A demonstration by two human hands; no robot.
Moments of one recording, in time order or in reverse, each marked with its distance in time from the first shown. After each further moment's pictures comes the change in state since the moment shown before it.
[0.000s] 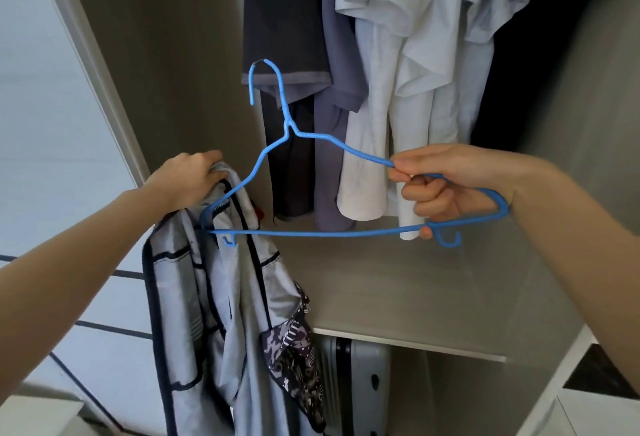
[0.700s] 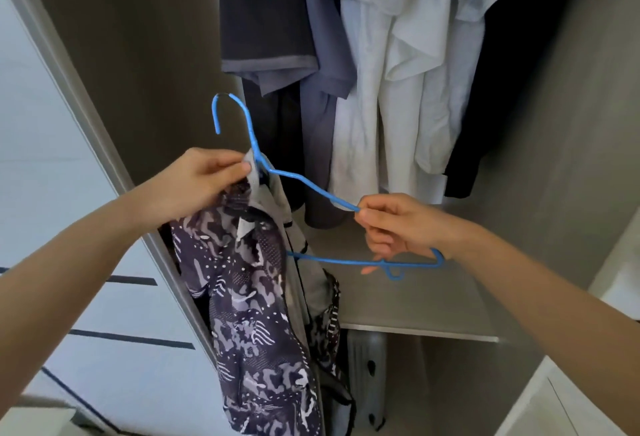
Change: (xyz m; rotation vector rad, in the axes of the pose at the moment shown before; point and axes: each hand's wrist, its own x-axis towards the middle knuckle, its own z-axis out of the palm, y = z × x) left_hand -0.038 0.052 -0.017 -0.735 -0.091 0.218; right_hand 0.049 0.081 0.030 0.026 -0.015 -0.204
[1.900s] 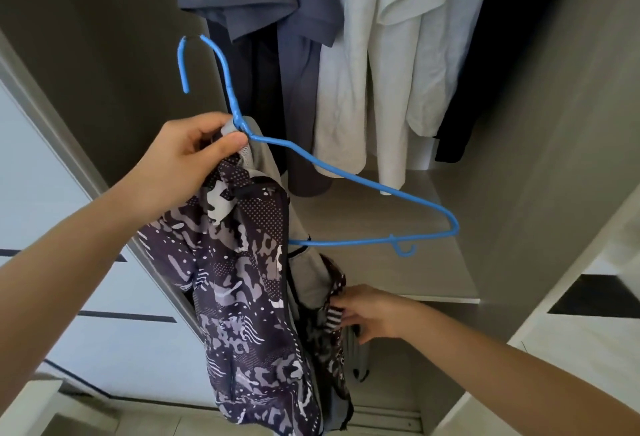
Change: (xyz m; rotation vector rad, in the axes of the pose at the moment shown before) left_hand -0.002 -0.003 0.039 -0.128 0.101 0.142; right_hand 0.024 0.187 0.063 0.279 0.214 0.754
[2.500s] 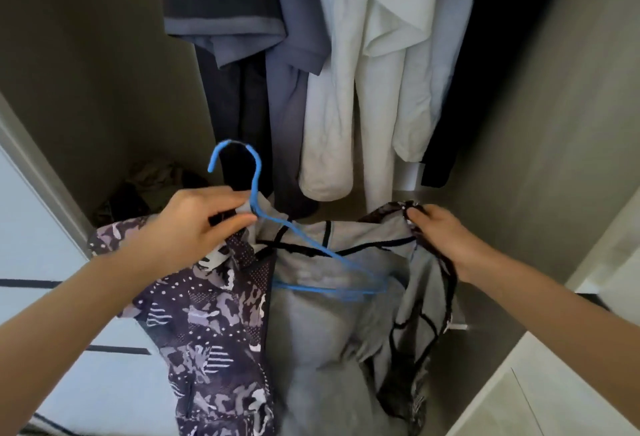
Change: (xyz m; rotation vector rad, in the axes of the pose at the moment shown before) left_hand -0.009 -0.036 0.026 0.358 -0.125 0.362; right_hand -0.086 -0.084 -0.113 -0.066 0.708 -0.594
